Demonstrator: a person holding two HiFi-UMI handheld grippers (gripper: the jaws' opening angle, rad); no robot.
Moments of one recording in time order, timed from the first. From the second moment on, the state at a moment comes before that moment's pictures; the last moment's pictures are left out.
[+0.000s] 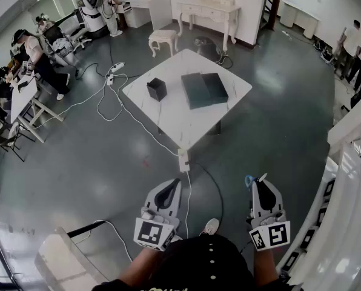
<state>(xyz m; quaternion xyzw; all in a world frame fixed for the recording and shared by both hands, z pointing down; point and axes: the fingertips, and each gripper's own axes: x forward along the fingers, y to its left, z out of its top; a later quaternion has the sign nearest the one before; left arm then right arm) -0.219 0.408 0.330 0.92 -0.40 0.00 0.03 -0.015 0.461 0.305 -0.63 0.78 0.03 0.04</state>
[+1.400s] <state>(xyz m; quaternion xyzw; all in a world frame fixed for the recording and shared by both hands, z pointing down) -0.146 0.358 0.347 0.90 -0.43 0.00 0.04 0.065 0.401 0.327 -0.61 0.80 0.01 0.03</state>
